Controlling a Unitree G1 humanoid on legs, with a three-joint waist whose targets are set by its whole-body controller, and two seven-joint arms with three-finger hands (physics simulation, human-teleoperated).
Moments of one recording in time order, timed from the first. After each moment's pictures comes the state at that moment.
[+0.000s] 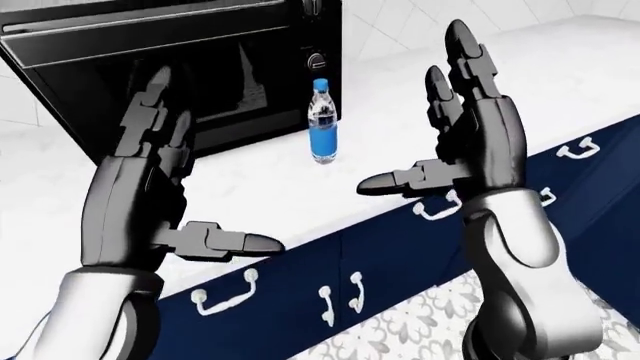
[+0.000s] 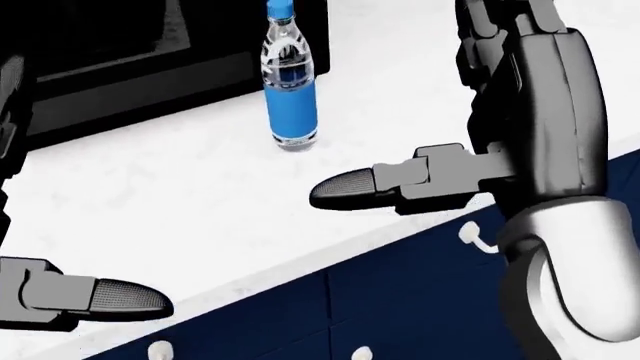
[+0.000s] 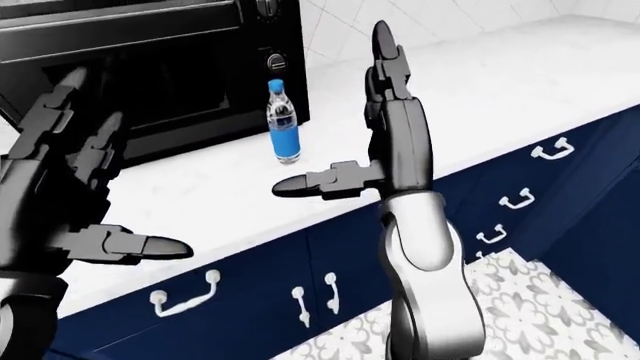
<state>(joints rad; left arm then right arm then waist) -0.26 0.67 0.20 -1.04 -0.89 0.89 0.58 -0.54 -0.04 0.00 -0.82 -0.04 0.94 -0.03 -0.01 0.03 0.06</state>
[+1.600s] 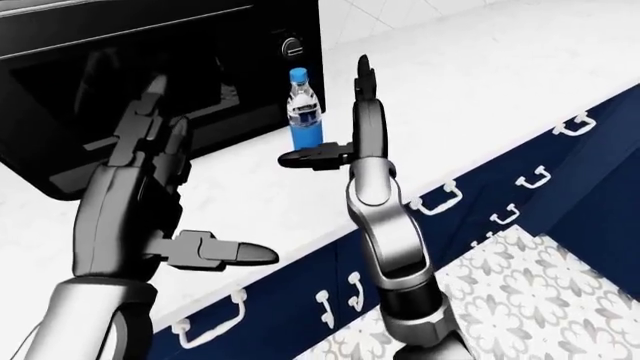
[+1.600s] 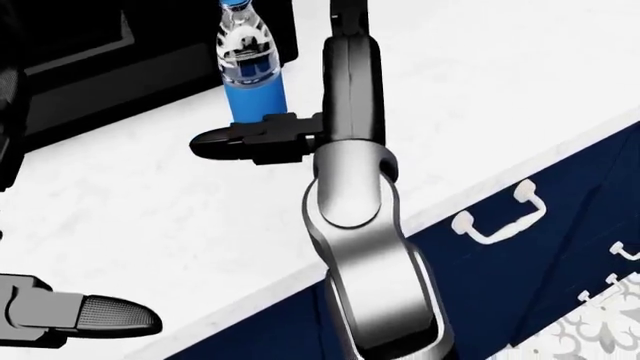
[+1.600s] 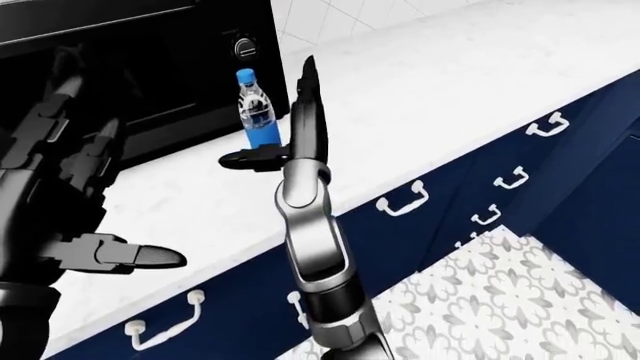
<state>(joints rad) -0.16 0.77 0.20 -1.04 -0.95 0.75 0.63 -0.74 0.23 0.13 -0.04 -0.30 0.60 -0.31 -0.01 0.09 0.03</state>
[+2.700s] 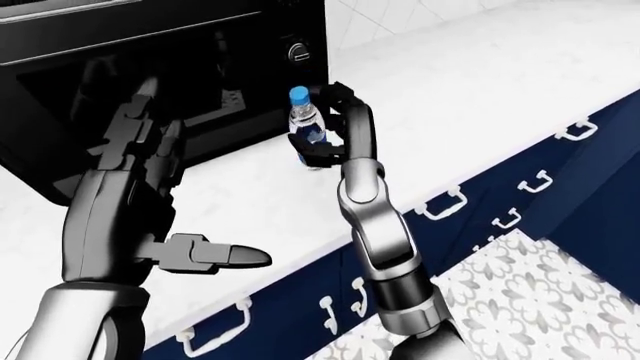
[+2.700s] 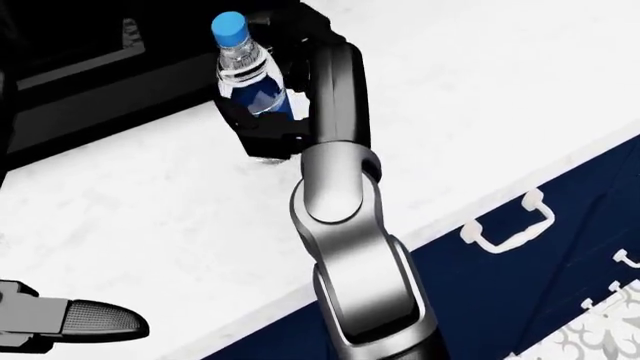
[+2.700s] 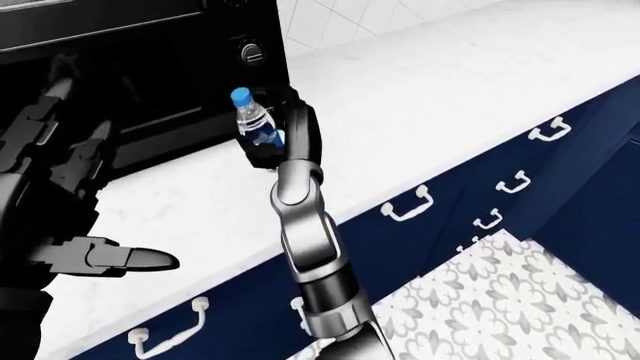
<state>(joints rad) -0.11 0.79 0.23 -1.04 -0.95 0.71 0.60 -0.77 0.23 0.12 0.11 -0.29 0.51 -0.33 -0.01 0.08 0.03</state>
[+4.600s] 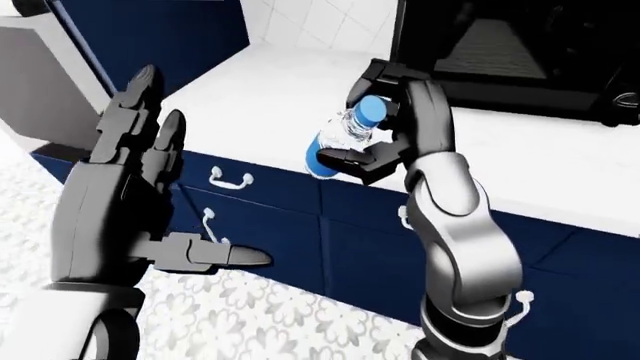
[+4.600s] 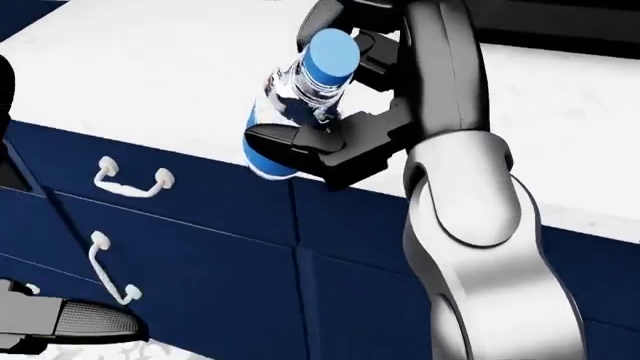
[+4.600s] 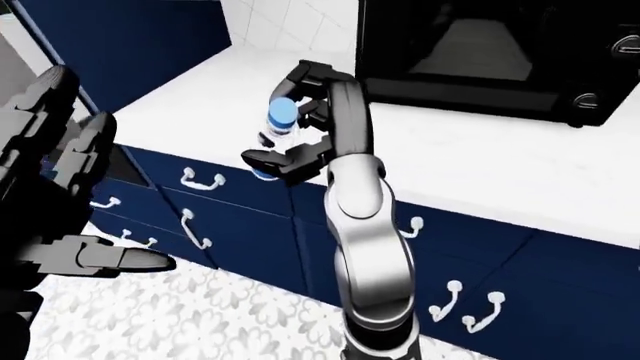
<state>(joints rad) -0.14 0.90 0.22 -1.04 -1.07 0.65 0.69 -0.72 0.10 0.09 -0.55 -0.20 1.01 -0.10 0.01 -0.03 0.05</state>
